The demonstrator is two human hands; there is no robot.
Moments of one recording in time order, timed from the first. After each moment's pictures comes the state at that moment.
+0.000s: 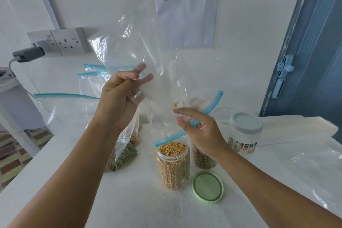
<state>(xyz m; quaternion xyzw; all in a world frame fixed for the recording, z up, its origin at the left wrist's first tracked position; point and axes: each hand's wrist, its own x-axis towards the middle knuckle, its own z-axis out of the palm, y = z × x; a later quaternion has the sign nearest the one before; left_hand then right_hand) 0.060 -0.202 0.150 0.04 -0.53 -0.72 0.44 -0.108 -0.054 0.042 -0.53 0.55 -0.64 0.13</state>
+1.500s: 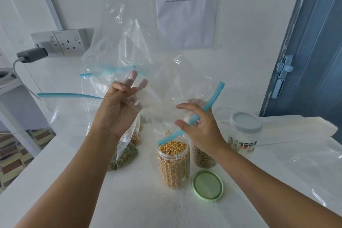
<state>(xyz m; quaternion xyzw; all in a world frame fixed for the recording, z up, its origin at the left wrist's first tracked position) 0.070 -0.201 0.135 0.03 -0.44 -0.79 0.43 -0.104 -0.056 0.048 -0.52 0.57 -0.63 0.09</state>
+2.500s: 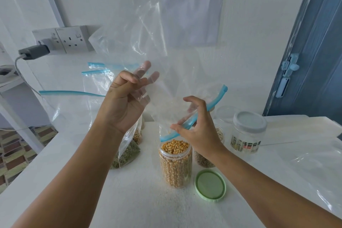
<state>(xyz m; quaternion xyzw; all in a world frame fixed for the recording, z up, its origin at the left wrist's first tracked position) 0.066 -0.183 0.155 0.00 -0.49 -0.77 0.40 -0.094 -0.067 0.040 -0.53 0.59 -0.61 0.02</state>
